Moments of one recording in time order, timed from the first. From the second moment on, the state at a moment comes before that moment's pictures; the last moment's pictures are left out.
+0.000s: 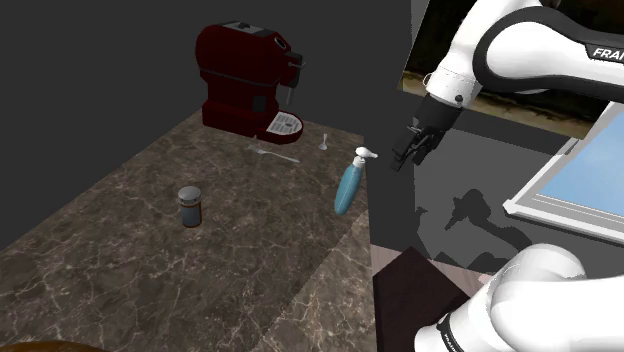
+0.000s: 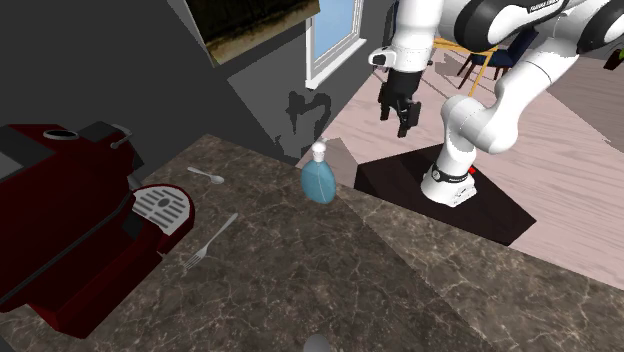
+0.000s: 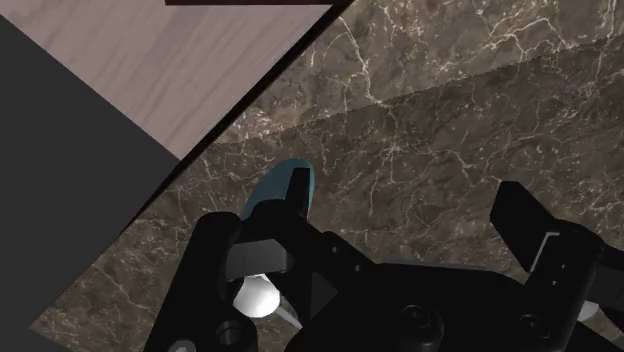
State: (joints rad) arm 0.00 -0.76 -0.04 -2.45 0.04 1.71 0.01
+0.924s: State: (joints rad) arm -0.17 -0.54 0.09 -2.69 0.01 2.41 0.40
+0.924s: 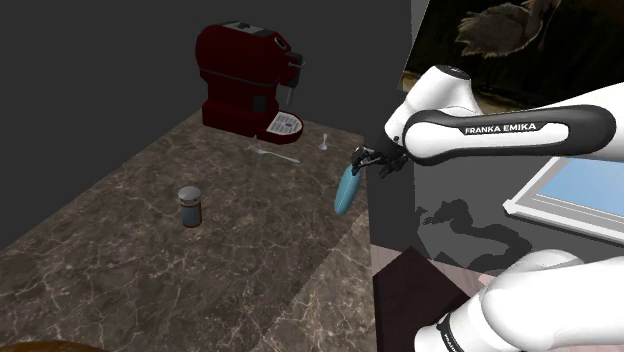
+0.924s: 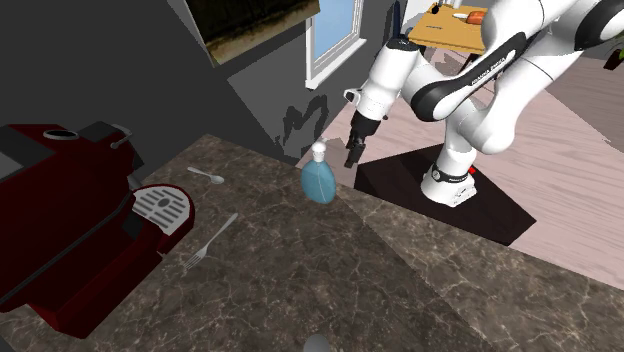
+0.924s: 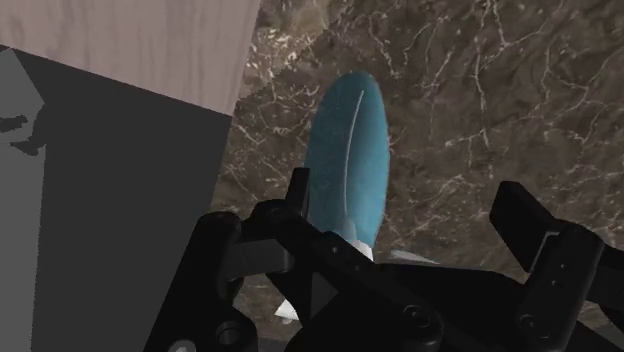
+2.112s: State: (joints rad) arm -0.41 -0.21 0.24 -2.68 -0.20 2.85 0.75
